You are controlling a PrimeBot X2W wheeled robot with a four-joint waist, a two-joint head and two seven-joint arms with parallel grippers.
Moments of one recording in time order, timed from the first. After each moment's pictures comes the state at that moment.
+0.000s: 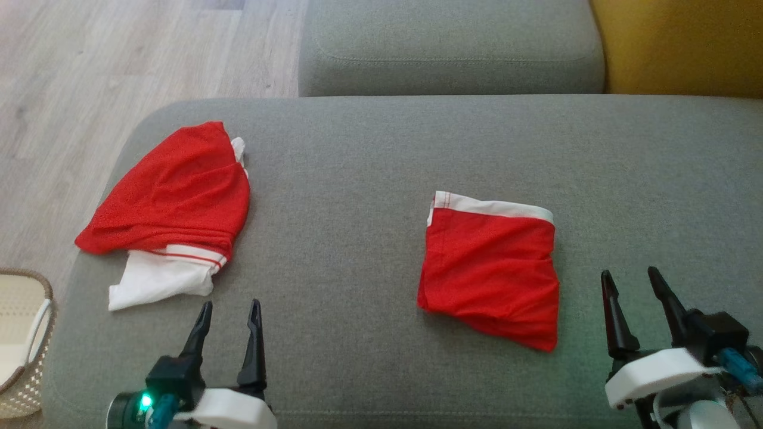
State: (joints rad) left arm 0.13 0.05 -0.20 0.13 -0.13 0.08 -0.25; right arm 0.01 -0.04 -0.14 0.25 0.05 0.13 -0.25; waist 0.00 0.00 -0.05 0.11
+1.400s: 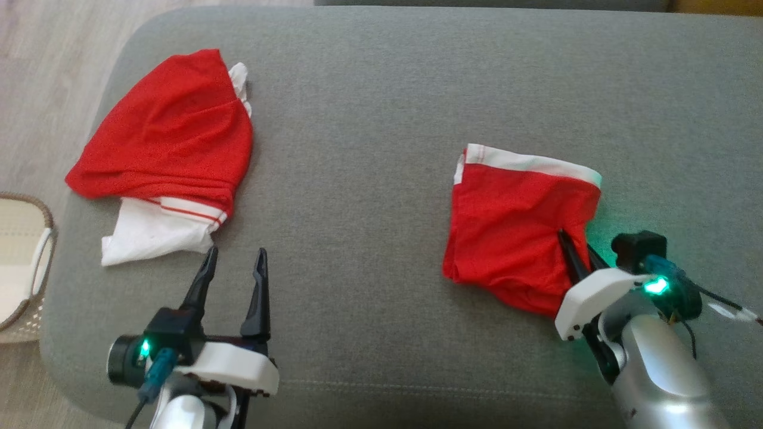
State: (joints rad) left arm 0.00 0.05 -0.19 0.14 -0.11 0.02 -0.25; right arm -0.39 -0.05 -0.02 0.80 0.10 0.13 -0.21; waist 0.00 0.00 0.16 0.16
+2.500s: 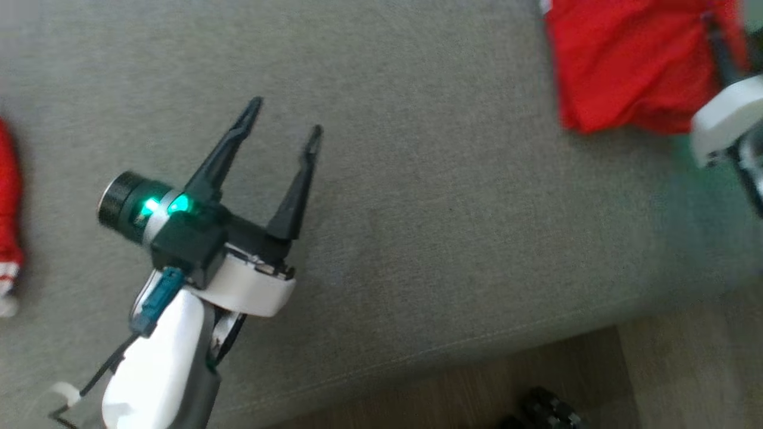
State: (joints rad) left arm -0.30 0.16 -0.33 -0.04 -0.02 -0.12 -0.26; right arm -0.69 -0.35 0.00 0.44 -0.08 0.13 0.02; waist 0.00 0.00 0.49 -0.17
